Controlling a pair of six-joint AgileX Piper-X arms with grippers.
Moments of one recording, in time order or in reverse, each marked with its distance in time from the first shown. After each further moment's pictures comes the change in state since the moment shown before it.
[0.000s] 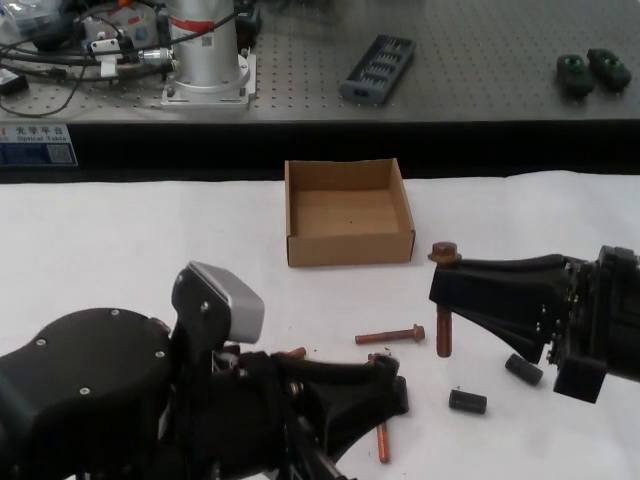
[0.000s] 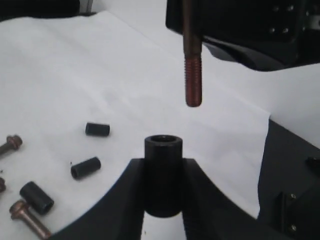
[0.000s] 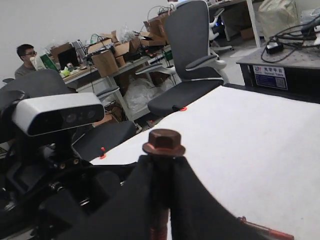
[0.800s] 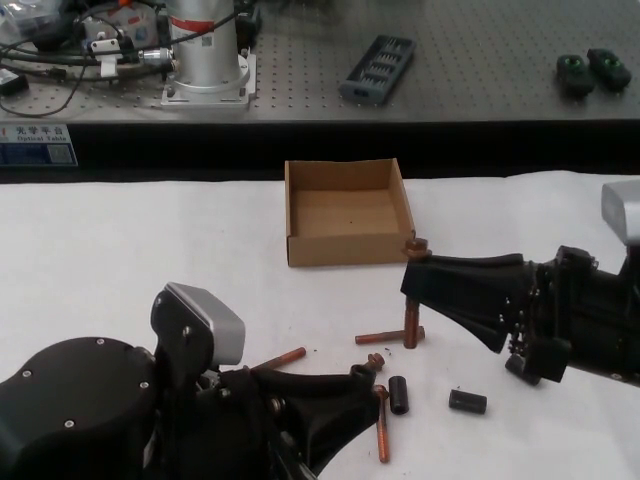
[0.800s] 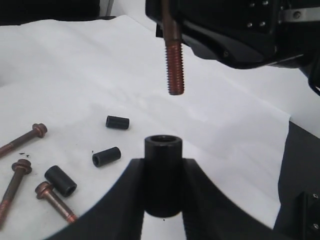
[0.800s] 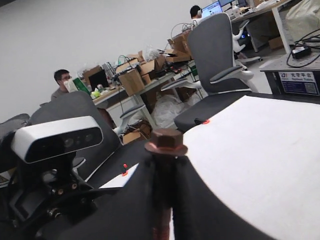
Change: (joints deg) left arm 0.0 -0.1 3.5 -5.3 -3.9 0.0; right arm 0.0 17.9 0.0 -26.2 -3.8 10.9
